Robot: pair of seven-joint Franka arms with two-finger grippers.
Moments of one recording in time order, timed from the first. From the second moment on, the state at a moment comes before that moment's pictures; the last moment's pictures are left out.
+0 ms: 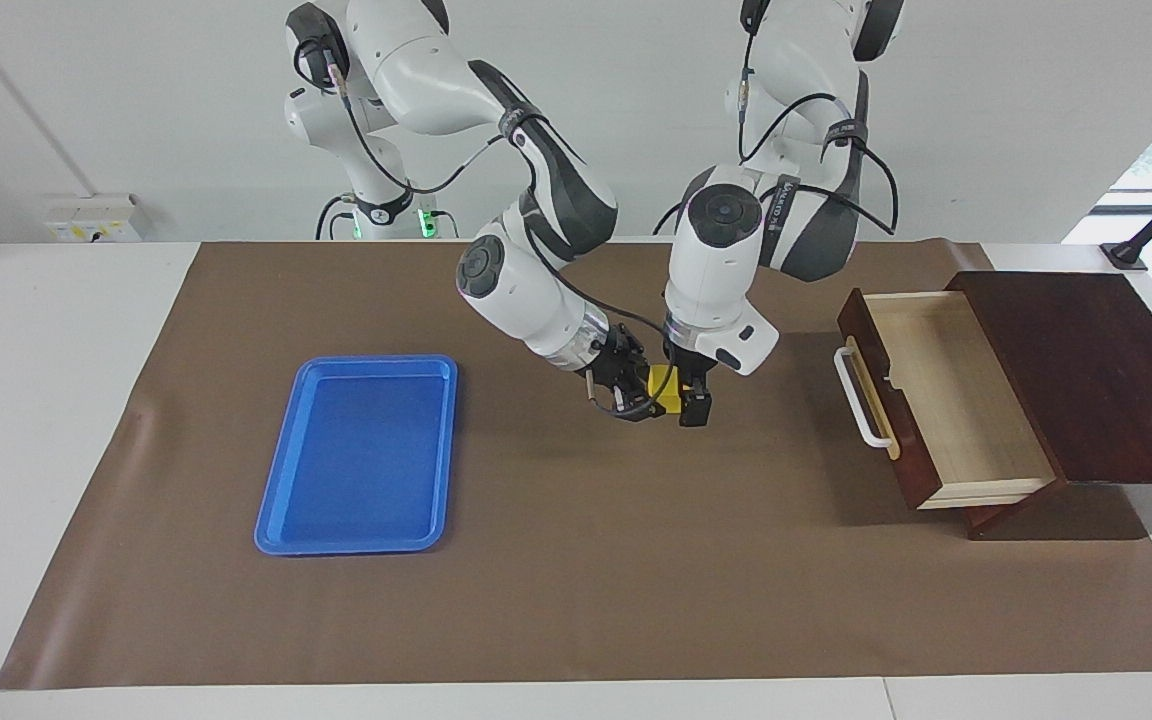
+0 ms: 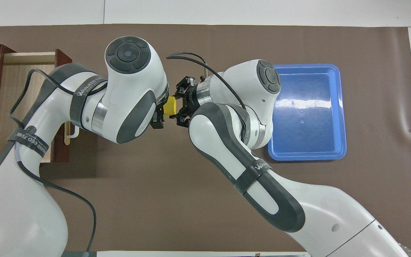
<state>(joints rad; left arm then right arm) -0.51 0.37 -0.03 -1.54 0.03 1.89 -2.07 0.49 0.50 0.07 -1.55 0.74 2.30 1.68</state>
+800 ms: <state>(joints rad) -0.51 0.37 -0.03 -1.54 0.03 1.89 -2.08 0.49 0.51 0.07 -1.55 0.74 2.31 1.68</state>
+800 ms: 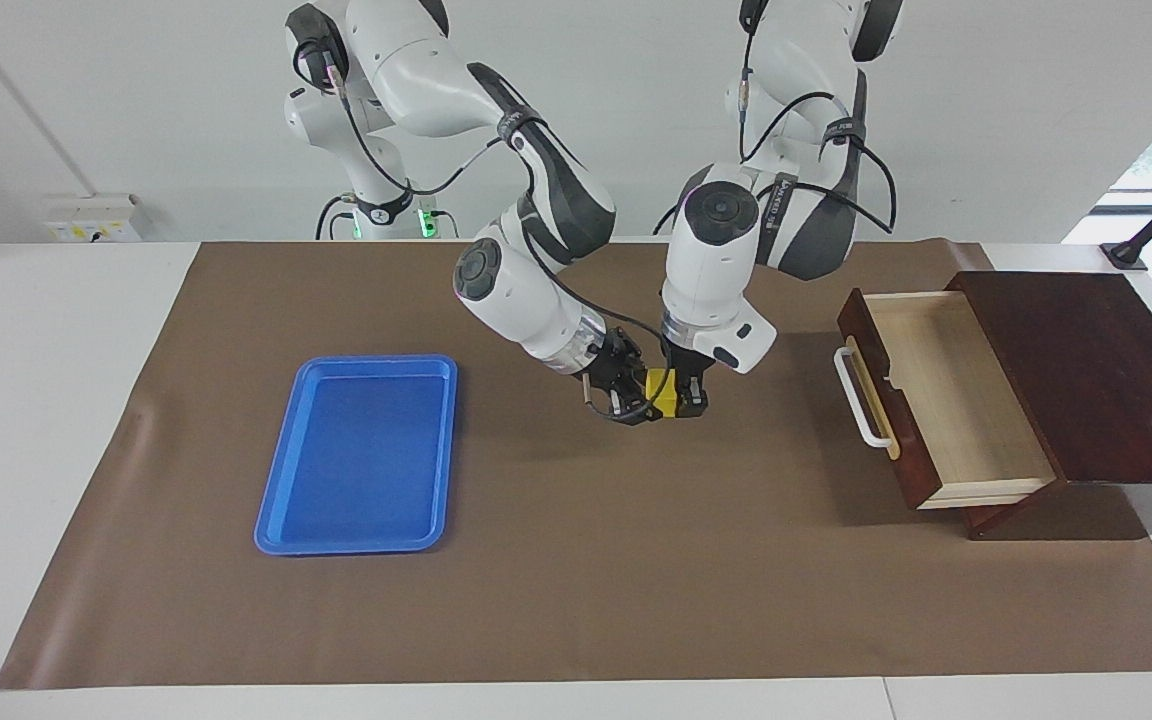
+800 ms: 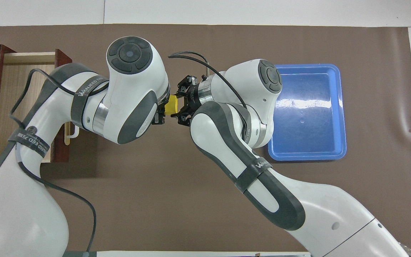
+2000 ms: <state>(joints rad) -0.47 0.36 -0.01 -1.52 0.03 1.87 -2.08 0.40 0.47 0.06 -1.55 0.74 2.25 1.68</state>
